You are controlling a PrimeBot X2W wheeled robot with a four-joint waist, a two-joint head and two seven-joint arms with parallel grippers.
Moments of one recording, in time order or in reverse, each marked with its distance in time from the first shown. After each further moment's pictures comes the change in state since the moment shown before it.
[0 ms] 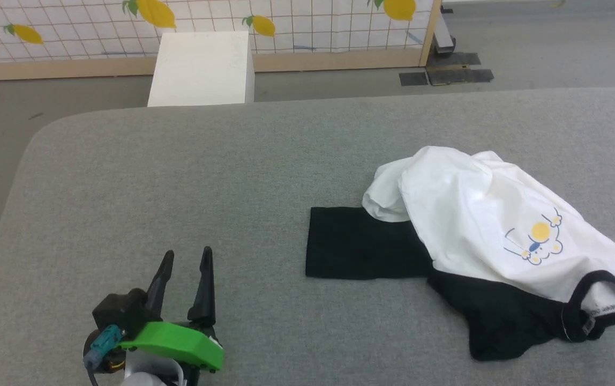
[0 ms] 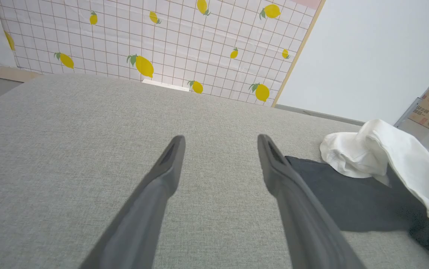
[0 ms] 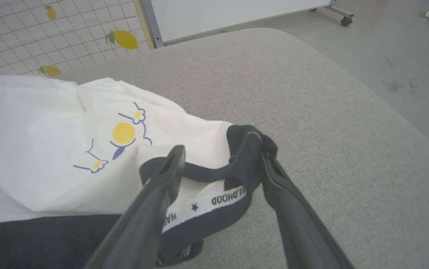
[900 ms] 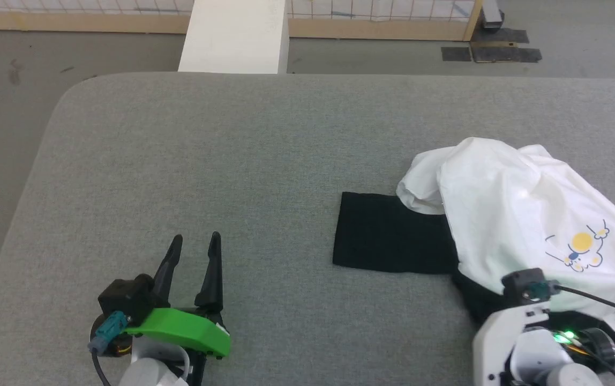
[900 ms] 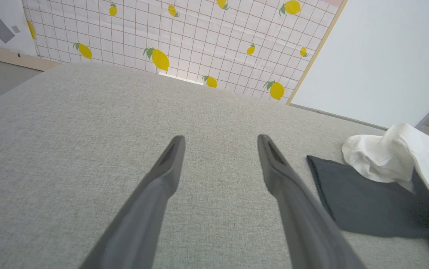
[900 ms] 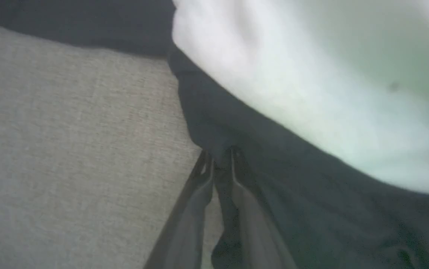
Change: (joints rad) left arm -0.042 -0.001 -0.028 0.001 -0.014 0.000 0.000; right arm -0.012 -0.012 0.535 0.083 -0.037 0.000 0.300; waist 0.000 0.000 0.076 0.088
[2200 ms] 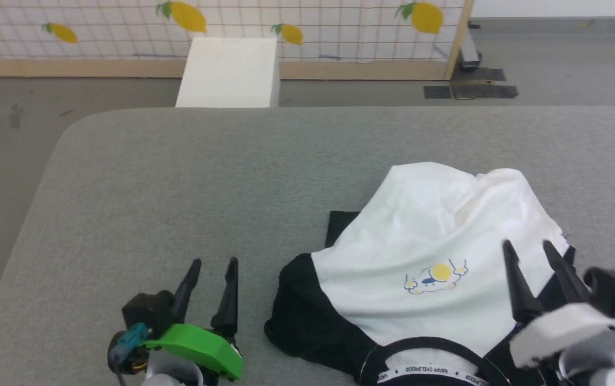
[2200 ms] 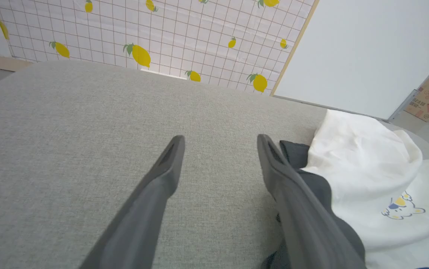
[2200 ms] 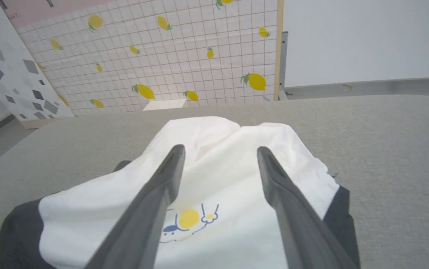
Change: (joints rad) left arm 0.025 0.008 -0.052 0.057 -0.008 0.000 0.007; right arm 0.021 0.010 -0.086 -0.135 0.119 0.000 -0.525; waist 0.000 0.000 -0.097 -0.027
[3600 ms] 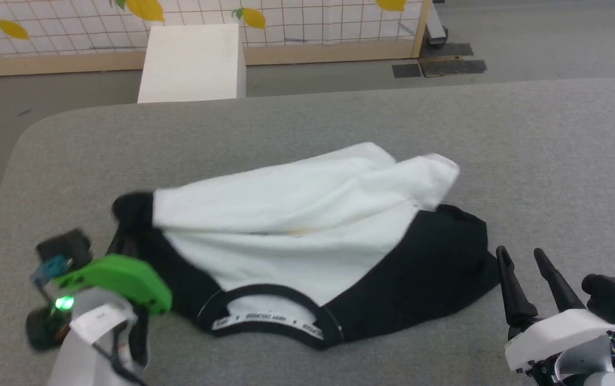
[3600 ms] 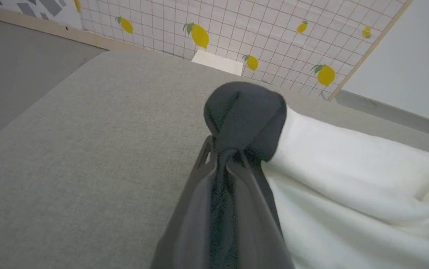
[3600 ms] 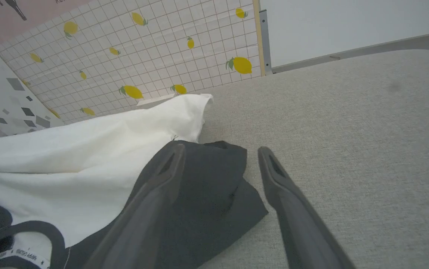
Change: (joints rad) left arm -0.169 0.092 0.133 -0.003 -0.074 0.236 0.291; right arm 0.019 0.002 -0.004 0.043 0.101 0.000 -0.033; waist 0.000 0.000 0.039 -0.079
